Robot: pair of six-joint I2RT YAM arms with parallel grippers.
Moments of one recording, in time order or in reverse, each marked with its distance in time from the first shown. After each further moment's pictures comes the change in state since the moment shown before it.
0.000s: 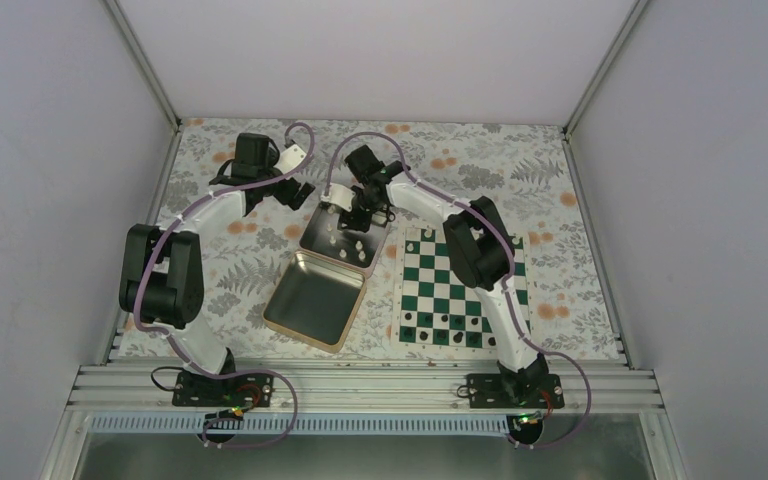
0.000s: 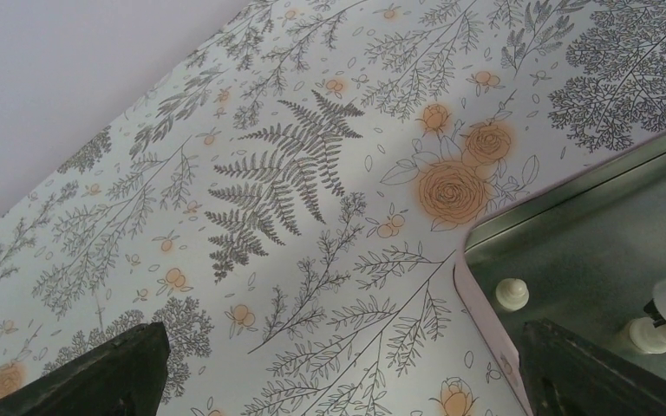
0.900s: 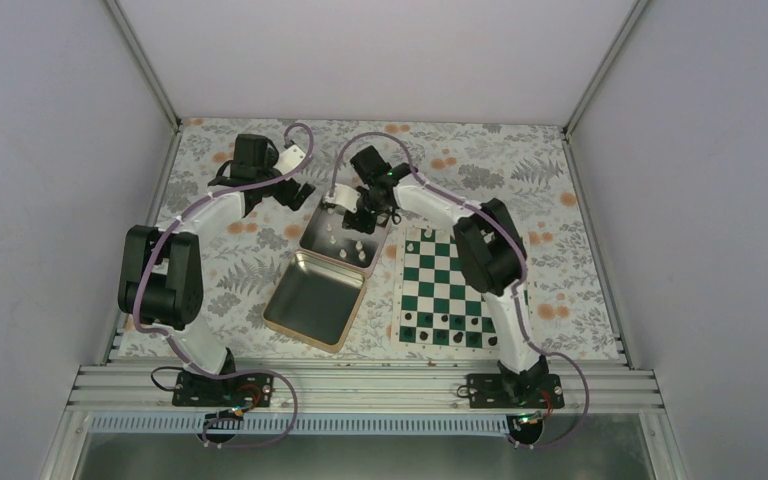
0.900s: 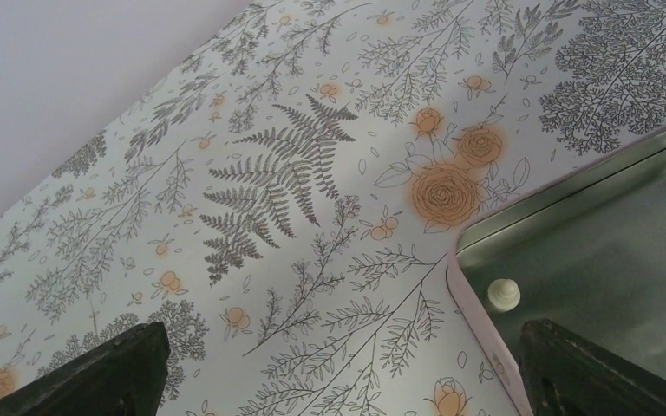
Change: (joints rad) left arm 0.005 -0.008 -0.011 0.008 0.019 0.000; right arm 0.000 -0.065 -0.089 0.035 0.013 0.007
